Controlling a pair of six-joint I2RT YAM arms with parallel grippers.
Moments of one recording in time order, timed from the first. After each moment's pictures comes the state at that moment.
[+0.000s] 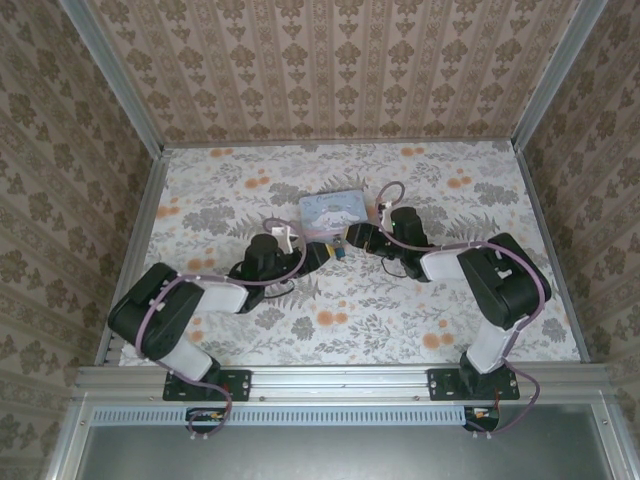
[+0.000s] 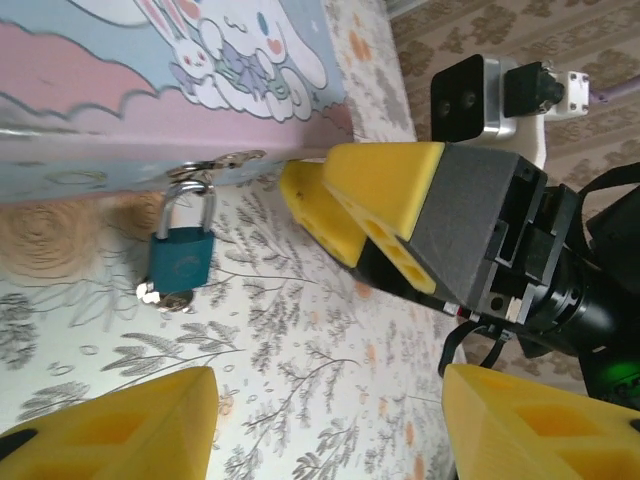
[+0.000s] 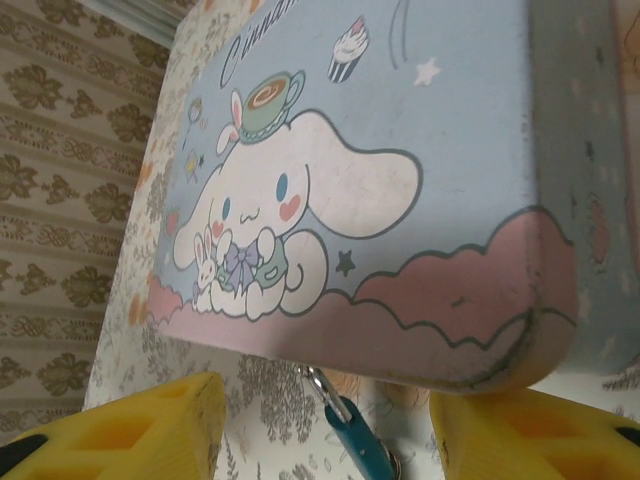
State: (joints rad) left arm -0.64 1.53 0.46 0.72 0.44 -0.97; right arm 0.39 1.77 0.71 0.57 -0.41 0.77
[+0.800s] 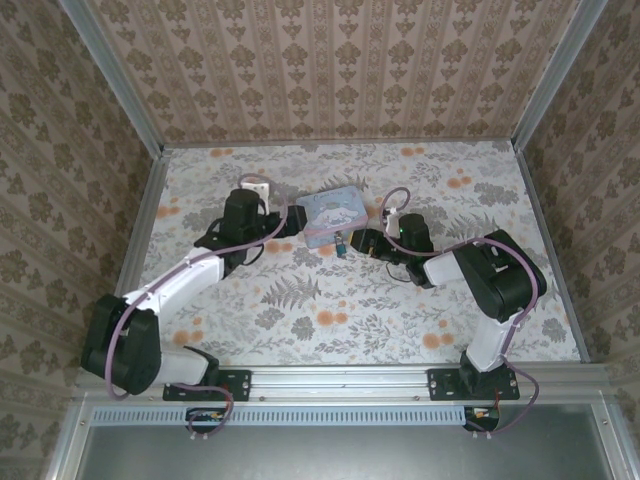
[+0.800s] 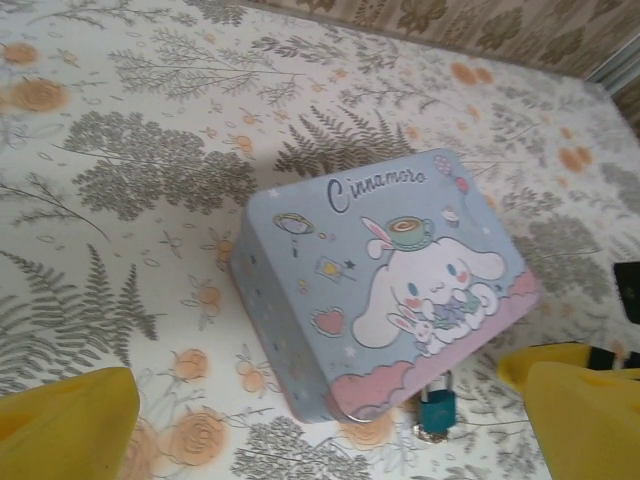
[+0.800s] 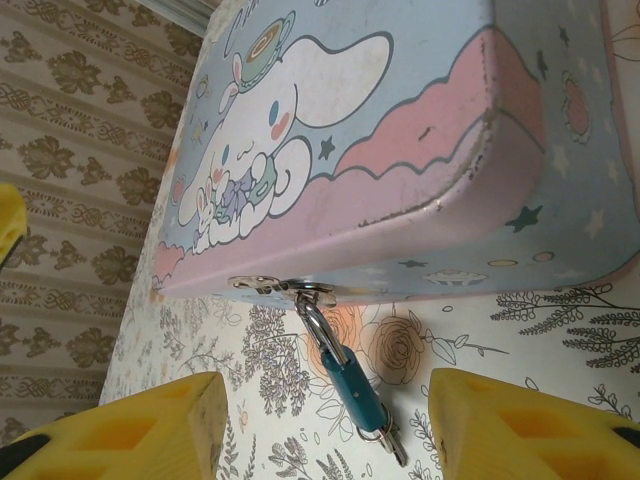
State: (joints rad) left arm -0.49 1.35 0.84 -0.04 0.09 -0.41; right arm 0.36 1.81 0.63 0.74 -0.51 0.76
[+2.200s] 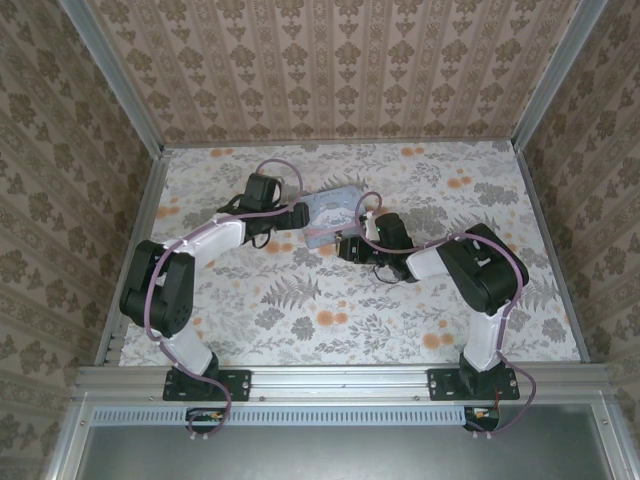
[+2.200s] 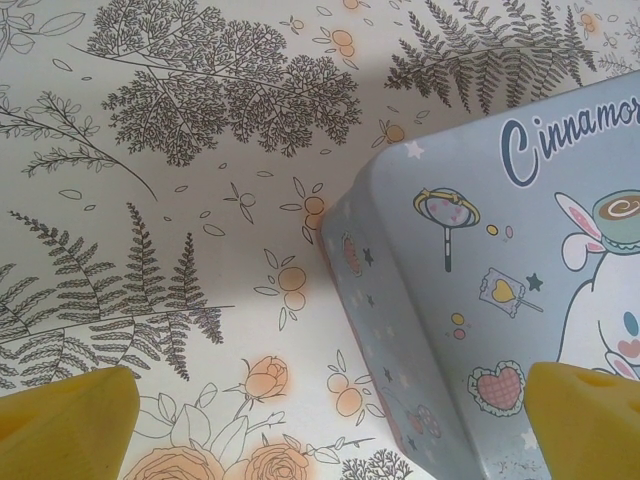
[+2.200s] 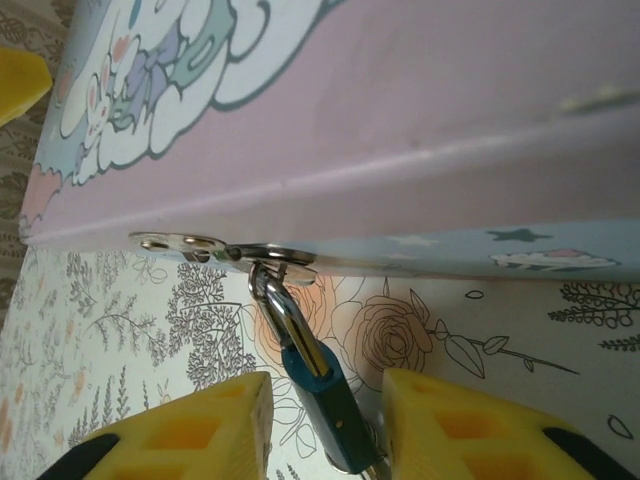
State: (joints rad) left arm -0.45 1.69 1.09 -0.24 0.07 -0.37; right arm 0.47 1.90 0.76 0.53 -0.42 0.60
